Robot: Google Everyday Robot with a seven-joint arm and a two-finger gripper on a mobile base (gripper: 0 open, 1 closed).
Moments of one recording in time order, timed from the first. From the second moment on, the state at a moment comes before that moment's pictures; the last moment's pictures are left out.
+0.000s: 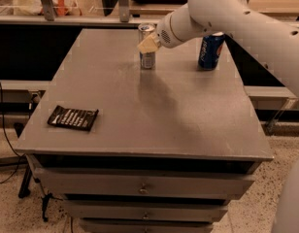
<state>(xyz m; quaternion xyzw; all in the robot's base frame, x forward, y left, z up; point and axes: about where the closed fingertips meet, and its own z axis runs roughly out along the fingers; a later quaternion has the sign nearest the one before) 0.740 -0.028 0.903 -0.39 0.81 0.13 0.43</state>
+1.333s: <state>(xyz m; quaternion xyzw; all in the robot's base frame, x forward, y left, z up) 0.708 -0.010 0.967 -0.47 0.75 0.16 0.44</state>
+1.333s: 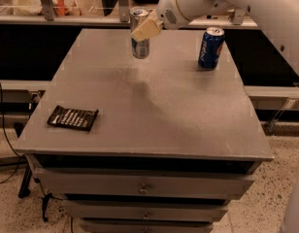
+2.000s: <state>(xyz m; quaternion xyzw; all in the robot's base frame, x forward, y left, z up) 0.641 0.044 0.961 -0.55 0.70 0.27 0.38</state>
